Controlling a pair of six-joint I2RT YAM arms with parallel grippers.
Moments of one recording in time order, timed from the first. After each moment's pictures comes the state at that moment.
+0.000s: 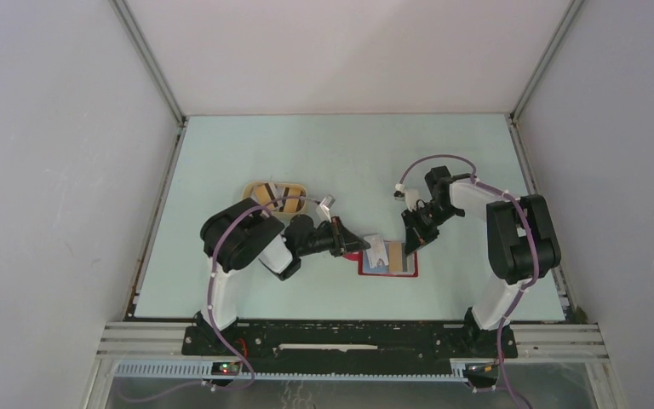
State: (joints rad) left arm -0.71 2.04 0.55 1.30 0.52 -1.12; right arm 0.20 1.77 1.04 -0.82 -0.63 -0.36
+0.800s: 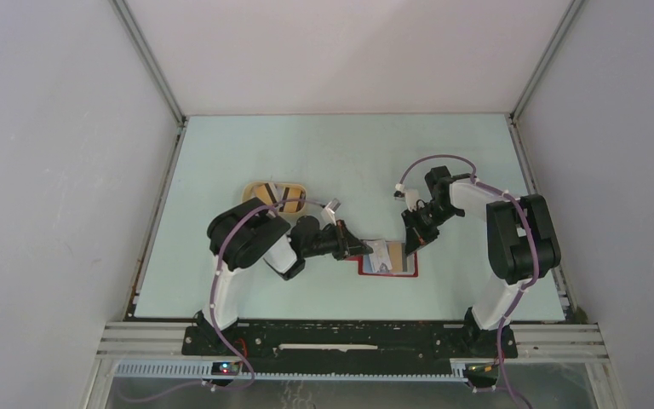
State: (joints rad) left arm -0.73 2.09 0.59 1.26 0.52 -1.11; right arm 0.20 1.77 1.04 -0.82 -0.63 -0.35
